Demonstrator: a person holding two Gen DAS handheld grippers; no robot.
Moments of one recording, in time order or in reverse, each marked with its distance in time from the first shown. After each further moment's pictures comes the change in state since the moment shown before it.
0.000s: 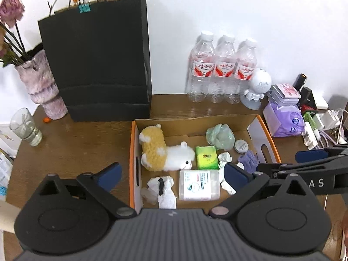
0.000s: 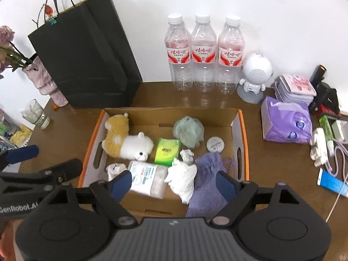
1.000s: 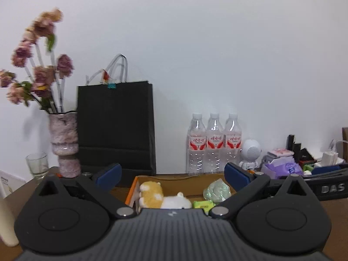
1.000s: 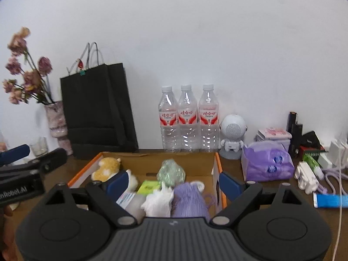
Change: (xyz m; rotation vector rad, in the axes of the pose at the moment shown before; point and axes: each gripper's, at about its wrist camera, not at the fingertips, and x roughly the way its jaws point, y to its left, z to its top) left arm -0.010 -0.030 -0.204 -0.011 -0.773 0.067; right arm 0.003 -0.046 -0.180 -0.070 -0.679 0.022
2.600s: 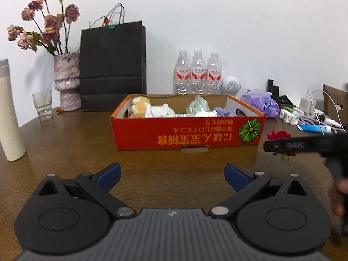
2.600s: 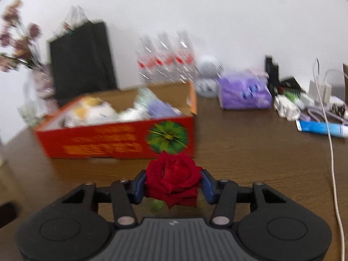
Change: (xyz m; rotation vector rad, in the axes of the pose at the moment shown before) left arm -0.082 -0.022 -0.097 -0.002 0.224 -0.033; right arm -0.027 -0.015 -0.118 0.026 0.113 -0.041
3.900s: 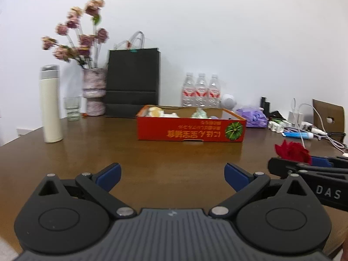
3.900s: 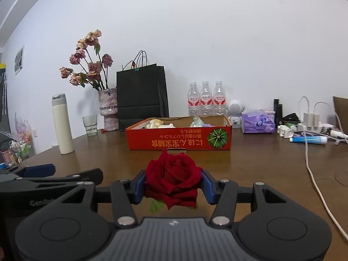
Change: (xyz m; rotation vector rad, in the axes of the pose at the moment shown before) left arm -0.126 0.001 -0.046 -0.036 -0.099 0.004; right arm -0.193 0.066 -0.106 -0.082 -0.224 0.101
